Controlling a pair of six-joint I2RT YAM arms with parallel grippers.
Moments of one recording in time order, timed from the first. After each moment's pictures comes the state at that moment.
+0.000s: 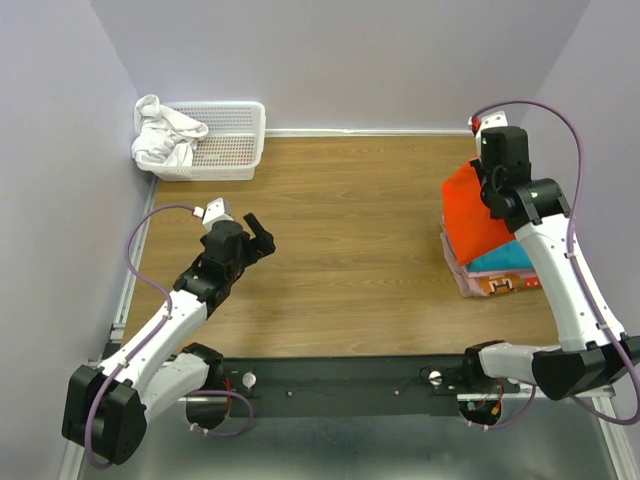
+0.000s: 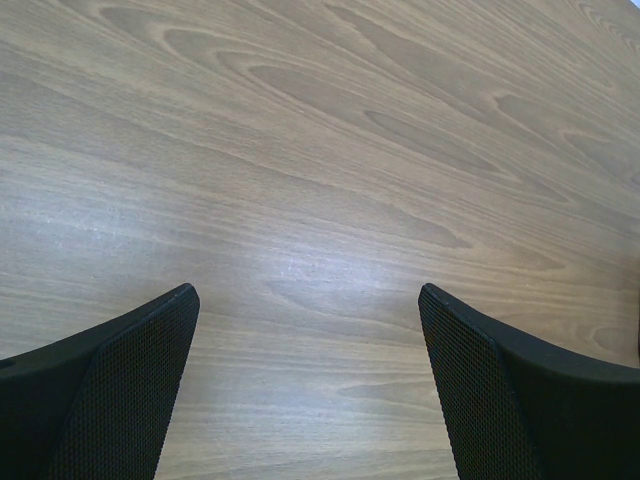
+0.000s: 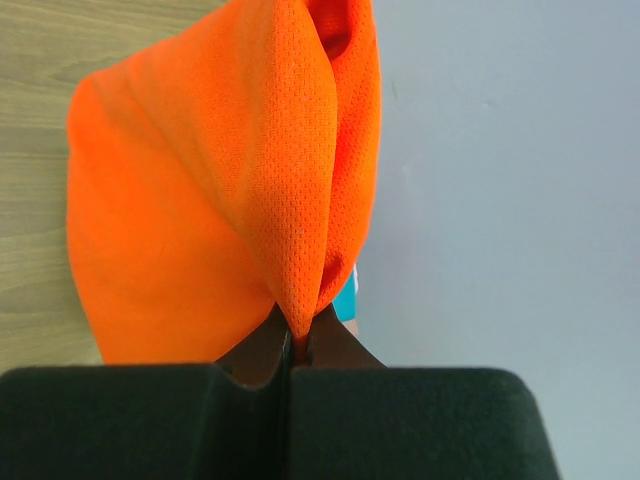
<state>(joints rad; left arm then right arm) -0.40 0.93 0.56 -0.16 -0.25 -0.70 0.26 1.26 1.48 -0.87 0.62 -0.28</state>
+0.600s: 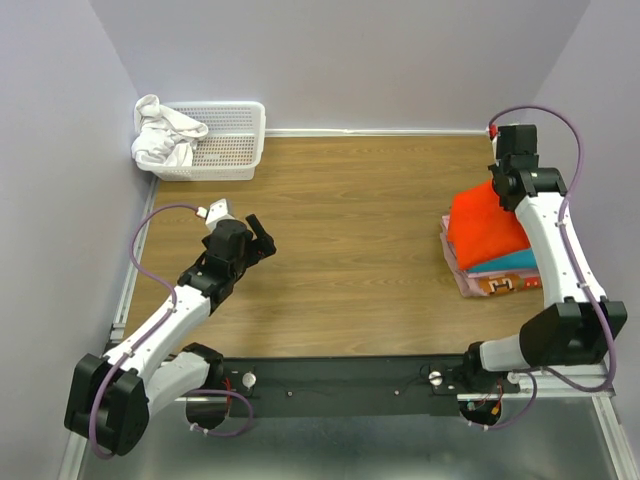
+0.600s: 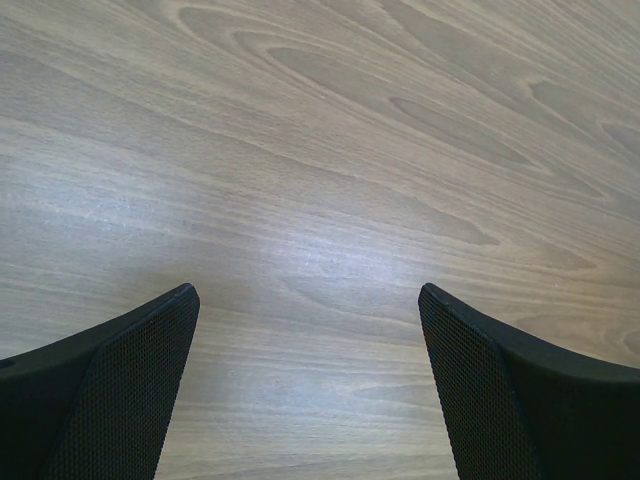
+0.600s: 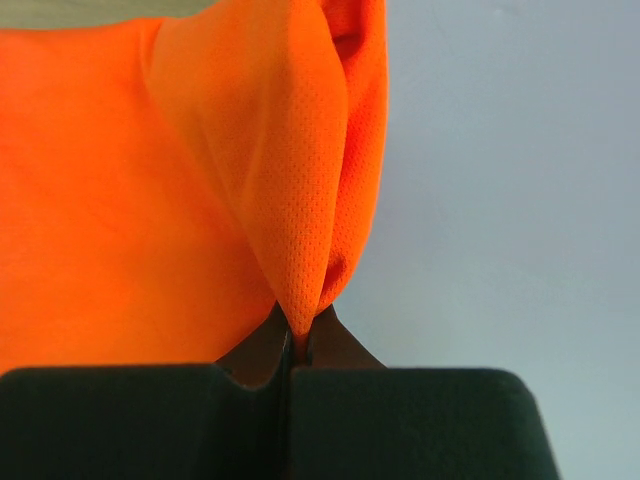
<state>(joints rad) -0.40 0.98 0.56 -0.16 -0.26 -0.70 0.04 1.39 1.45 -0.85 0.58 -0.35</state>
